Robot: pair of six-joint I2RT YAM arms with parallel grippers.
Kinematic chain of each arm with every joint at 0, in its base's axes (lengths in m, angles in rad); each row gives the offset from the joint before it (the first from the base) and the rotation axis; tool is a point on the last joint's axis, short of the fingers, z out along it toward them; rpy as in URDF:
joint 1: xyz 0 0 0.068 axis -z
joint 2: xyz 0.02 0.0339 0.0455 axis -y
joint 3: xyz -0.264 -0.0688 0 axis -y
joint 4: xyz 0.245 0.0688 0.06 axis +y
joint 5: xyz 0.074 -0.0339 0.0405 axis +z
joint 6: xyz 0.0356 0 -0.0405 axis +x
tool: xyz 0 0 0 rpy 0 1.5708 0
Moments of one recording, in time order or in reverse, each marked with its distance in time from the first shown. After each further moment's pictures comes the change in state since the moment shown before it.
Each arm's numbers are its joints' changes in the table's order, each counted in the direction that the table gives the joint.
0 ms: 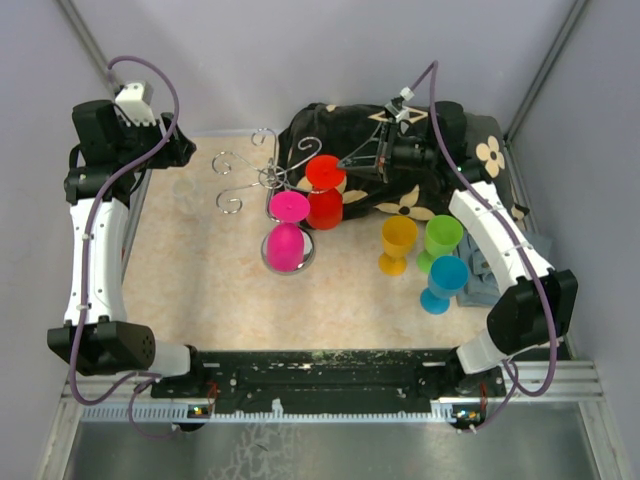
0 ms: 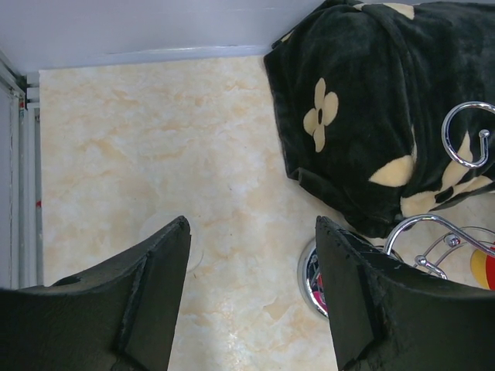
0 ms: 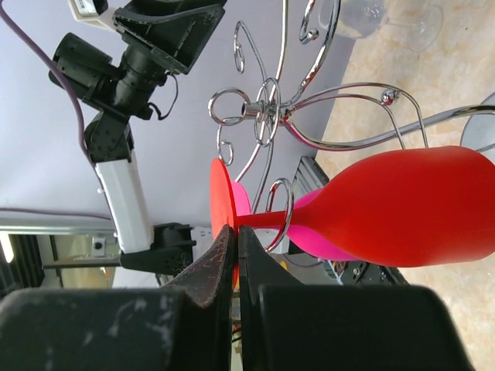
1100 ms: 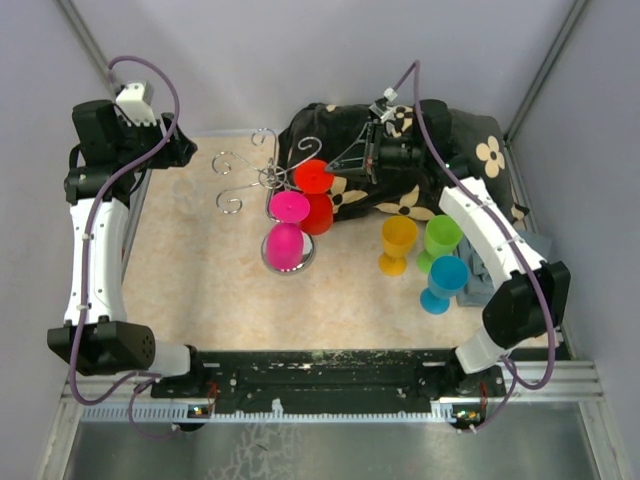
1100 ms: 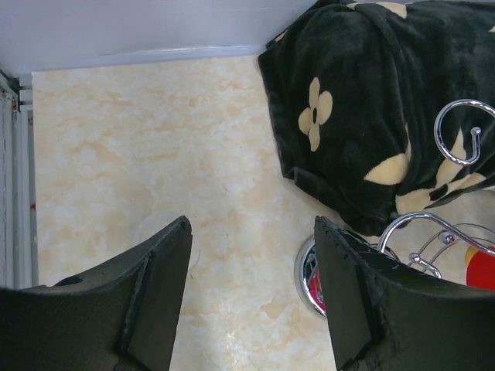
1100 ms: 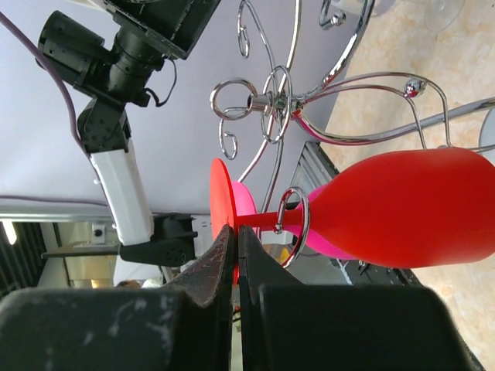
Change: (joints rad) left arm 0.000 0.000 0.000 0.000 -0.018 0.000; right arm -0.068 -0.037 0.041 0.036 0.002 -0.011
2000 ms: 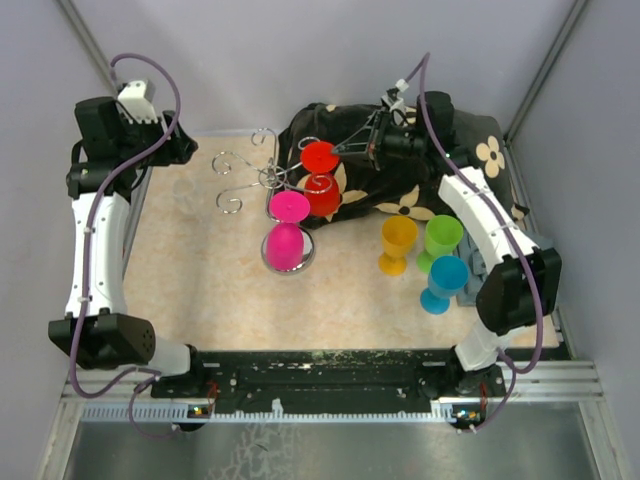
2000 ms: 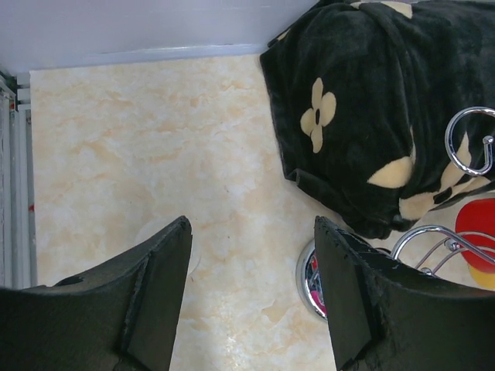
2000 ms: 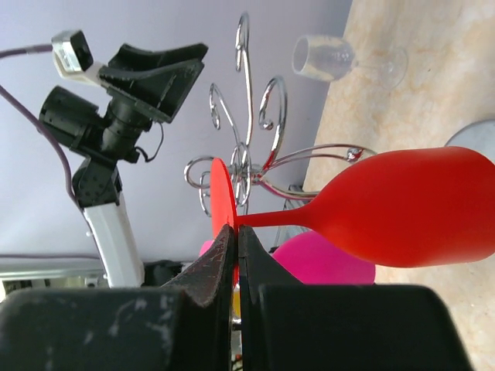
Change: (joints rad) left arm 0.000 -0.032 0.017 0.000 0.001 0.000; right arm 0.043 -0.093 0.074 -0.025 -0.091 0.017
